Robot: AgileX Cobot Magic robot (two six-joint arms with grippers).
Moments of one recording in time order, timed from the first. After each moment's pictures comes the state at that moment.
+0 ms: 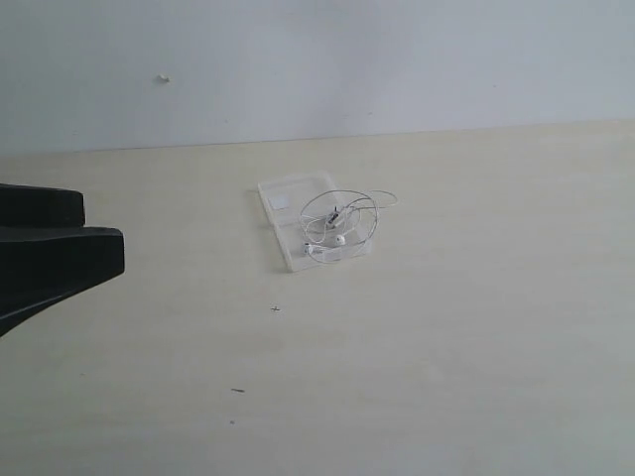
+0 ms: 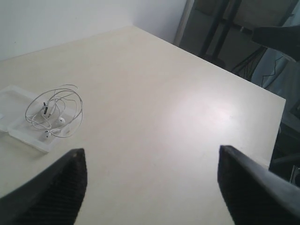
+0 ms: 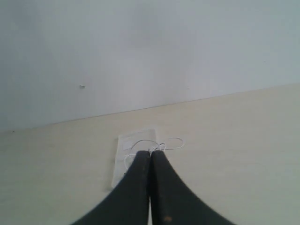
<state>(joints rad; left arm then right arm) -0.04 0.84 -0.51 1.73 -0.79 -1.78 0.54 0.54 -0.32 1.75 -0.18 -1.39</state>
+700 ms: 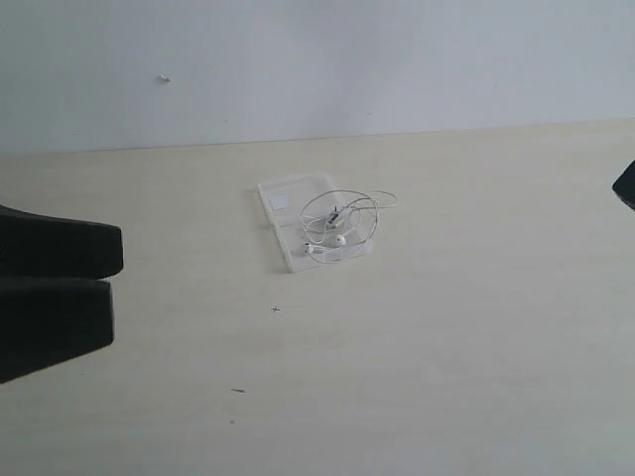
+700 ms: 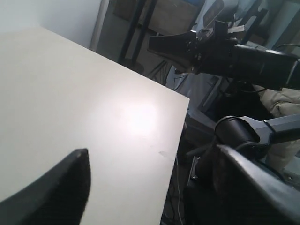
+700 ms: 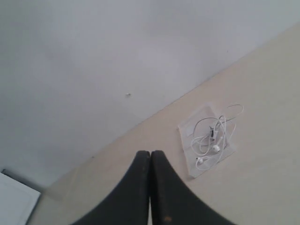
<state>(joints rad) -0.04 0.84 -0.51 1.63 -1.11 -1.79 0.54 0.54 -0.32 1.75 -0.09 -0.92</state>
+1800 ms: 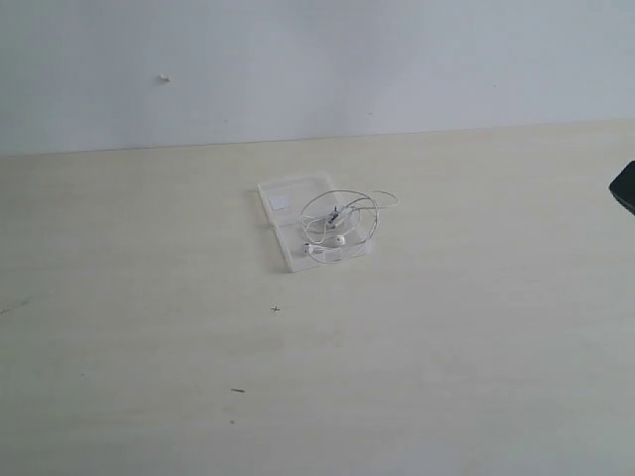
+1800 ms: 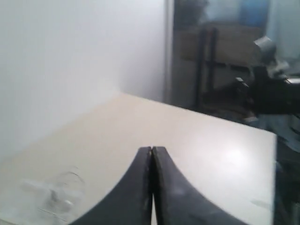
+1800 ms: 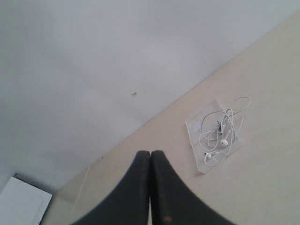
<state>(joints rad) -0.03 0.58 -0.60 1.72 -0.82 -1.81 0.54 0.54 -0.32 1.75 -0.08 -0.85</state>
